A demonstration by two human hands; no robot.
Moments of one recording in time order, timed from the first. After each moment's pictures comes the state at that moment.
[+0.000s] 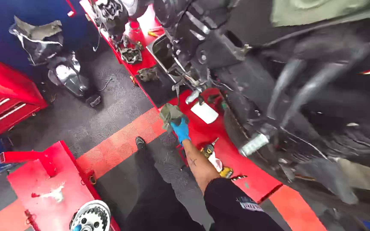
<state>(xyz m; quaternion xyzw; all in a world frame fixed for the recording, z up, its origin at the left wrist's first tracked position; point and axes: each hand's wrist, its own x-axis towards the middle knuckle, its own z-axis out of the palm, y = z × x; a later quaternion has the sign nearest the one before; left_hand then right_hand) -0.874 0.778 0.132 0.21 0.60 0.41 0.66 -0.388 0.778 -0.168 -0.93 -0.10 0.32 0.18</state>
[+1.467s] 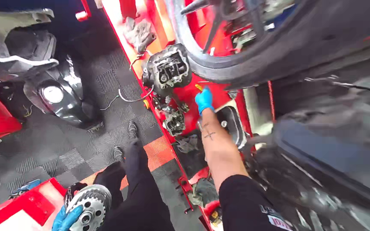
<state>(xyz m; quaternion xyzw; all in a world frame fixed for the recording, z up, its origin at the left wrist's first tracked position) -0.718 1.435 0.018 0.23 0.62 0.22 0.72 -0.093 1.427 -0.172 -0.95 -0.18 0.23 0.04</state>
